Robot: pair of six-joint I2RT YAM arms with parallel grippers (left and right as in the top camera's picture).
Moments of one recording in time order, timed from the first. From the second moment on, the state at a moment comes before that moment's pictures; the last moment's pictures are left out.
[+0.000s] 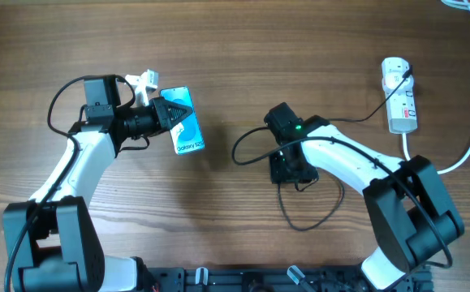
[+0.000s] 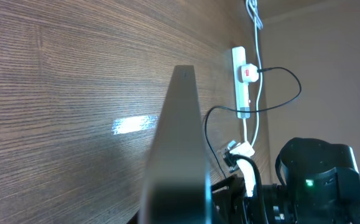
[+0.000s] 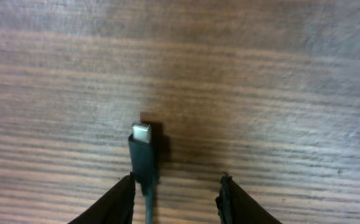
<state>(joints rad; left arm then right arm) 0.07 1.60 0.90 -0.25 0.94 -0.34 0.55 1.80 1.02 -0.81 -0.11 0.49</state>
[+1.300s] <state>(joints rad) 0.07 1.60 0.90 -0.26 0.94 -0.36 0.63 1.81 1.01 -0.80 -0.08 0.51</state>
